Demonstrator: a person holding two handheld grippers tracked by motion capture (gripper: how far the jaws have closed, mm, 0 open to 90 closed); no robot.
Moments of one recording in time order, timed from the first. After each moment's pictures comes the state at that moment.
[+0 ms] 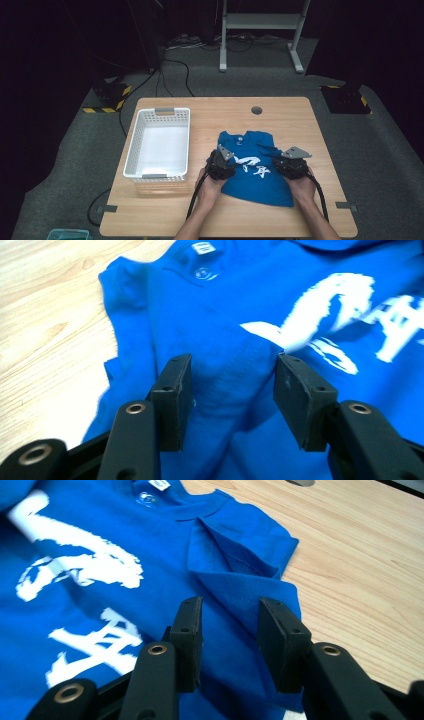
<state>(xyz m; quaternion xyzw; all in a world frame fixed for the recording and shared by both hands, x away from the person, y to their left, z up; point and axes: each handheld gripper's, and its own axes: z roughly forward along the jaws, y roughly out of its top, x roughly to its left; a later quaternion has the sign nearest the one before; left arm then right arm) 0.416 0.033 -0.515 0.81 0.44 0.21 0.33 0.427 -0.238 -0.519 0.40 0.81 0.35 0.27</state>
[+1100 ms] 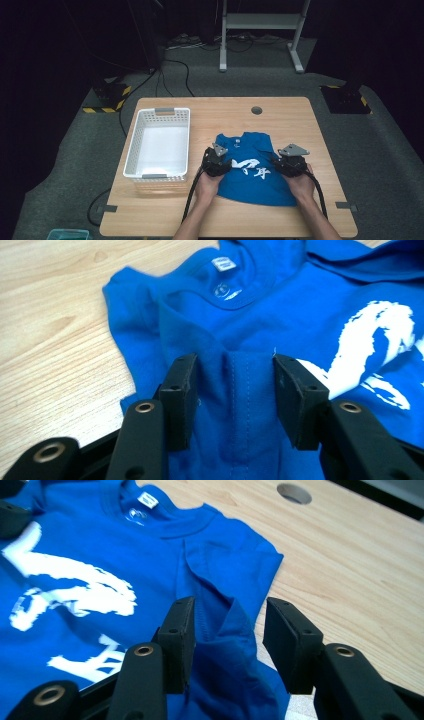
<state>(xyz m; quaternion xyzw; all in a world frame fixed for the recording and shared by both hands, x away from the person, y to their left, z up) 0.431 0.049 -0.529 0.78 0.46 0.19 0.37 0.430 -0.229 -0.507 0.39 0.81 0.34 0.27</state>
